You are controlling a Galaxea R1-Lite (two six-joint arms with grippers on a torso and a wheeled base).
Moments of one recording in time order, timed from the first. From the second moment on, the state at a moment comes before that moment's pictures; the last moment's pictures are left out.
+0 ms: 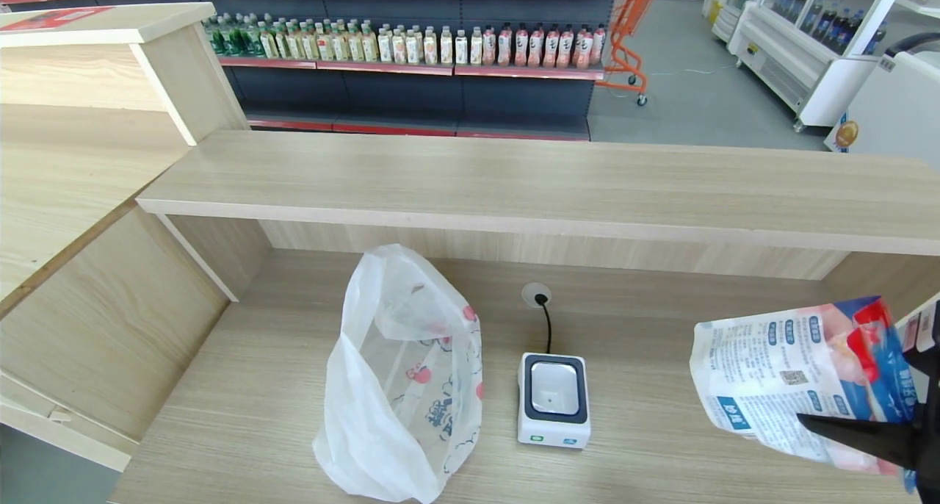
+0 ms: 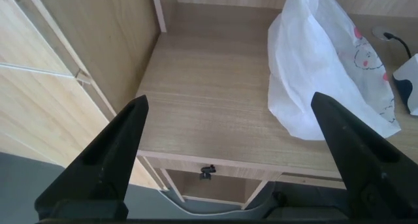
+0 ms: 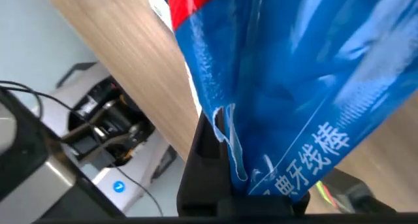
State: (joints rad) left arm 0.00 0.00 0.00 0.00 0.01 0.01; right arm 0.13 1.02 -0.60 0.19 0.37 -0.60
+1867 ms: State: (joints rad) left arm 0.00 0.00 0.00 0.00 0.01 0.00; right arm 0.08 1.67 -0.75 -0.32 0.49 -0.96
